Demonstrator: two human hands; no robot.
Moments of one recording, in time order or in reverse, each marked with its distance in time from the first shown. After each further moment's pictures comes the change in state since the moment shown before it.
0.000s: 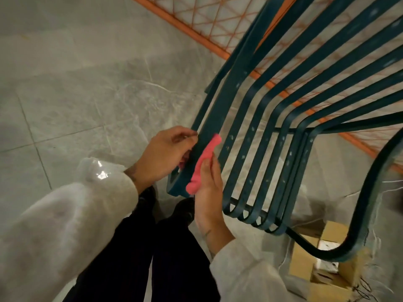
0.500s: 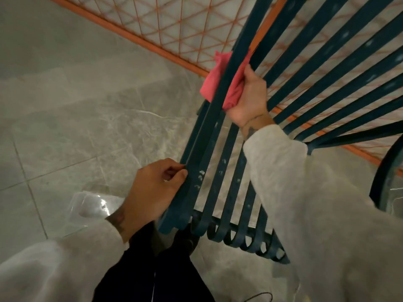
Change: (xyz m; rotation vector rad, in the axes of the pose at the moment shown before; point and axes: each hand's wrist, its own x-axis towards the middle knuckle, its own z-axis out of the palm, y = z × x) left_hand 0.010 -0.002 0.009 0.253 0.136 0.108; right_hand 0.223 -0.177 -0.007 0.578 -0.168 0.012
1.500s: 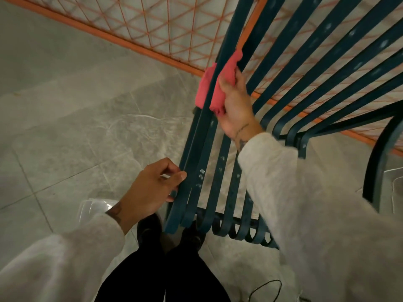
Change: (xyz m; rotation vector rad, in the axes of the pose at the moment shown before) left_hand 0.008 0.014 -0.017 -0.156 -0.231 -0.156; right_hand -0.036 0.009 0.005 -0.262 0.002 -0.133
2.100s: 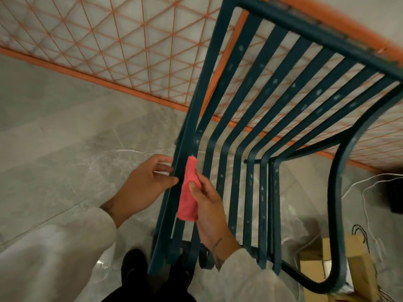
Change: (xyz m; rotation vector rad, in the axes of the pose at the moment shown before) left_hand 0.037 0.083 -0.012 0.108 -0.019 0.180; right_hand -0.131 0.044 -0.025 -0.197 0.123 0.116
